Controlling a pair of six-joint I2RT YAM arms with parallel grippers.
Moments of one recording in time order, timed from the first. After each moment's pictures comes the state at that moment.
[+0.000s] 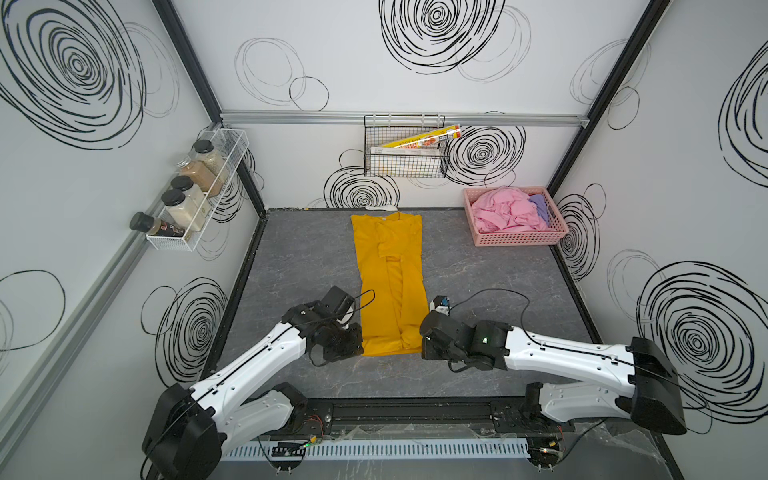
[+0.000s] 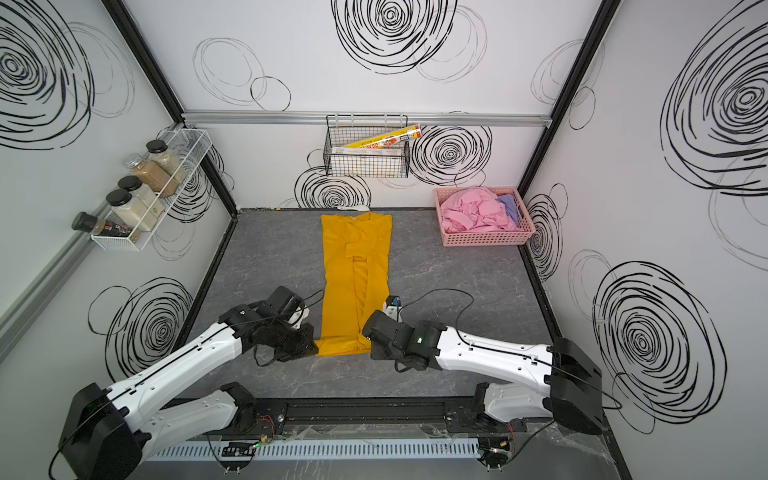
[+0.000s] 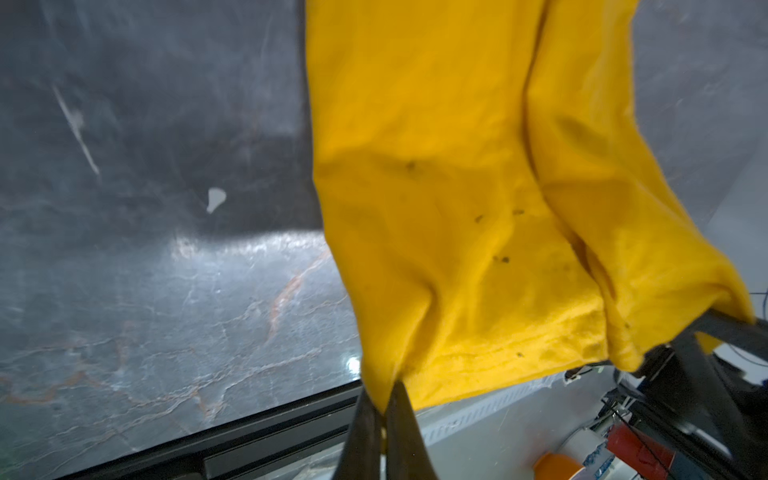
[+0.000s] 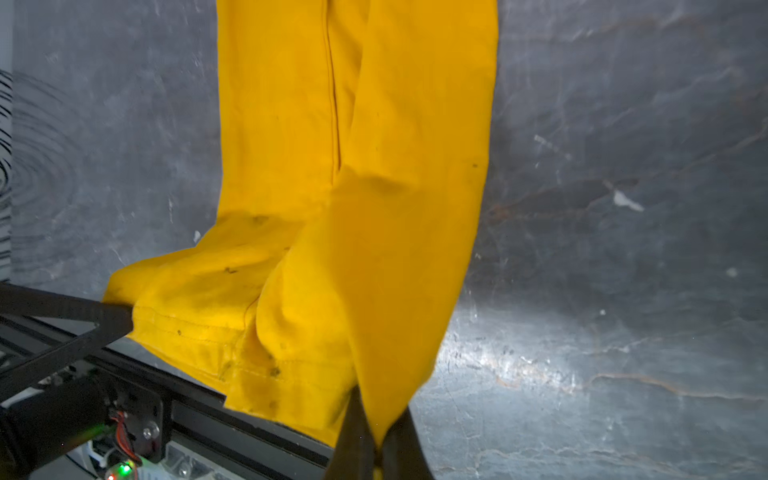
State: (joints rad) left arm -0.54 1.11 0.78 -0.89 0.35 -0.80; right arm 1.15 1.26 0.87 -0.64 0.25 1.08
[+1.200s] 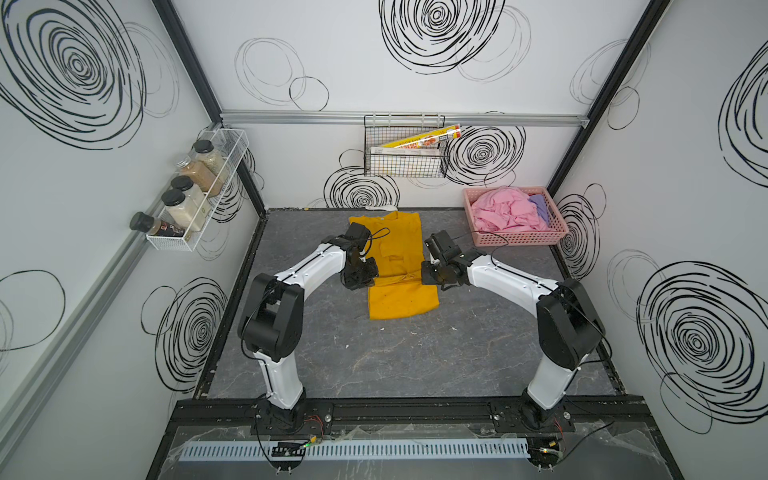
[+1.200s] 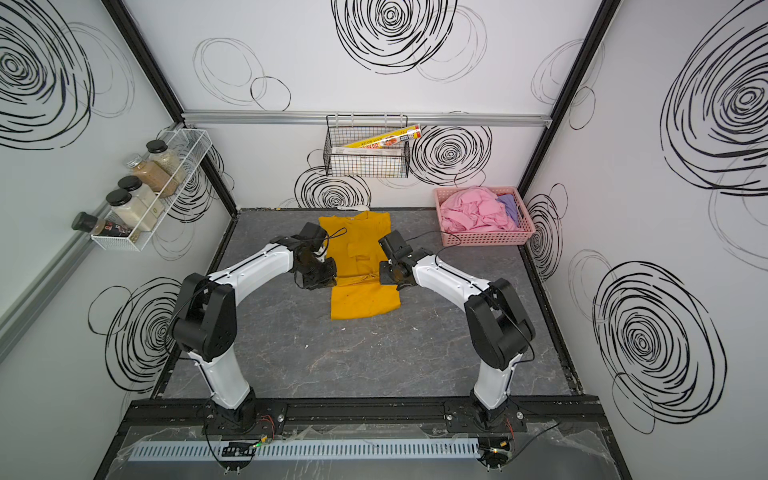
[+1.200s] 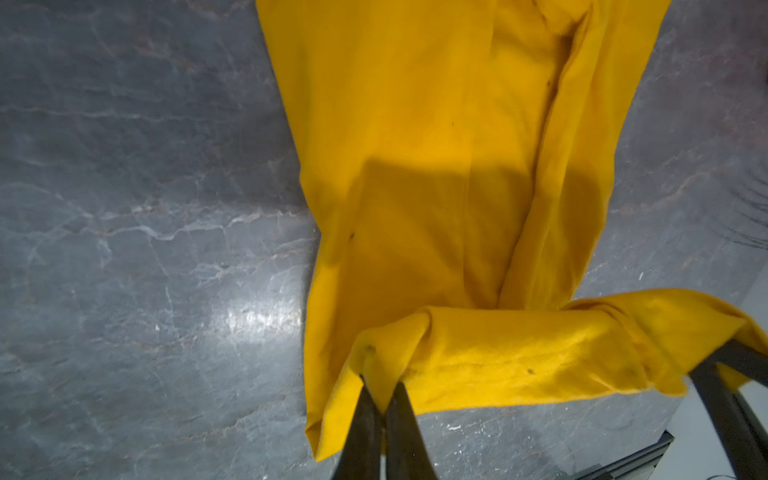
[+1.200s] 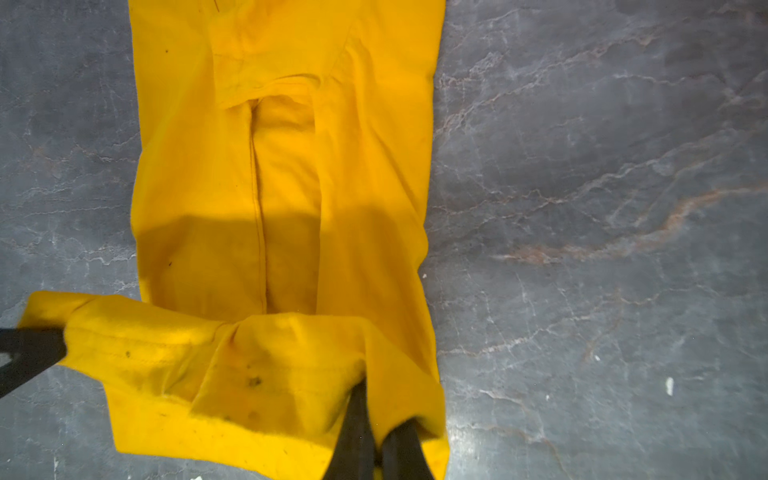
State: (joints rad) left arm -0.34 1.88 1.41 -0.81 0.26 -0.64; right arm 0.61 1.80 1.32 -0.54 0.06 0.52
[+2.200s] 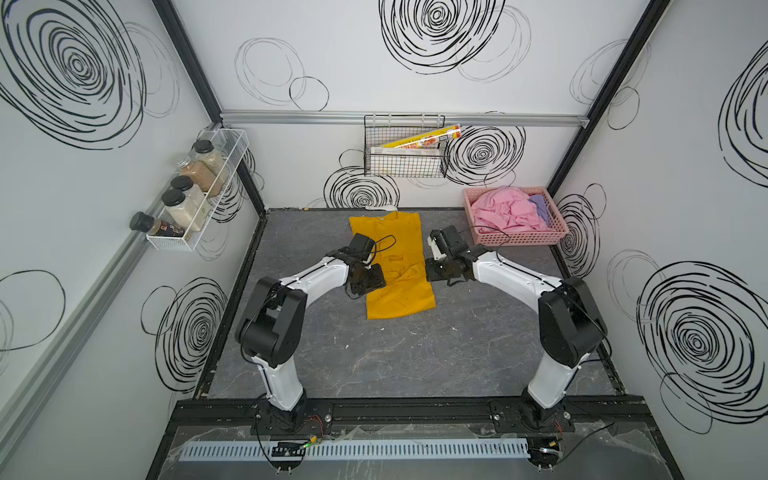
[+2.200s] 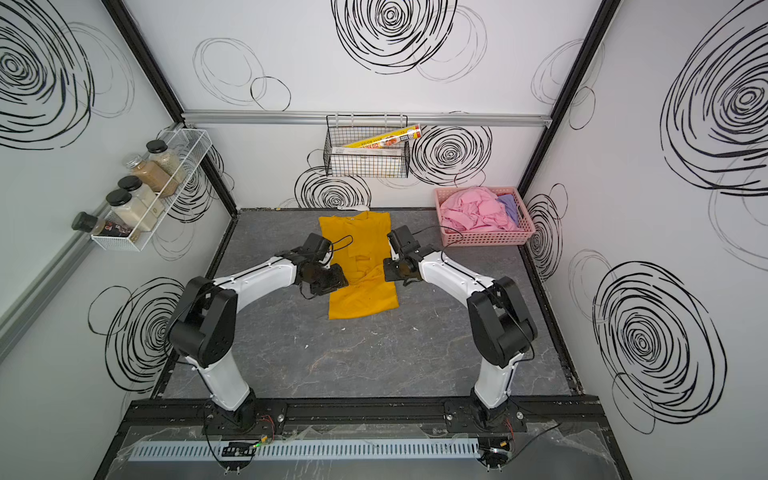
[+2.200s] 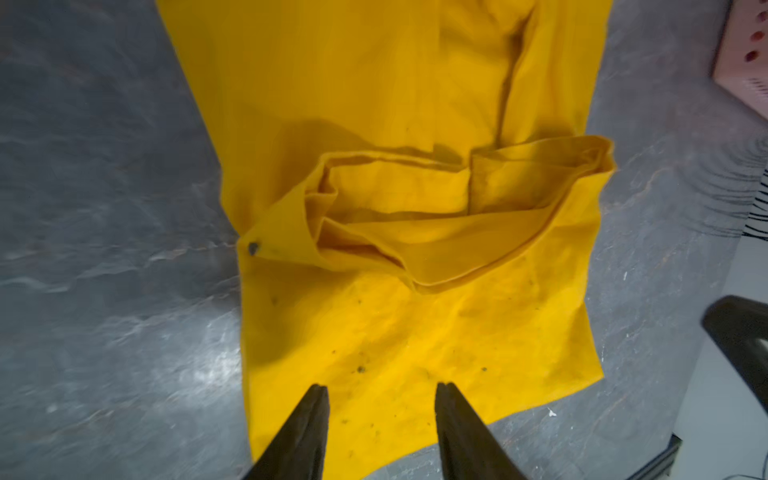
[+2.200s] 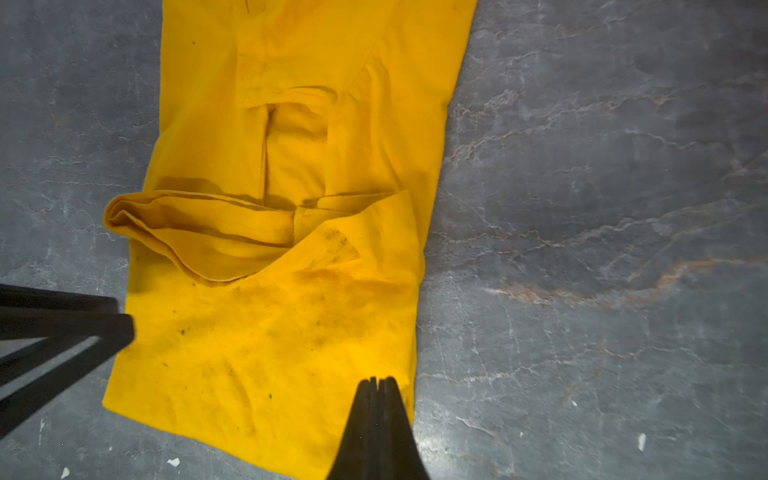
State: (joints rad) left arm -0.39 1.85 1.21 -0.53 0.33 -0.67; right arm 0.56 1.81 1.32 -0.52 -0.03 0.36
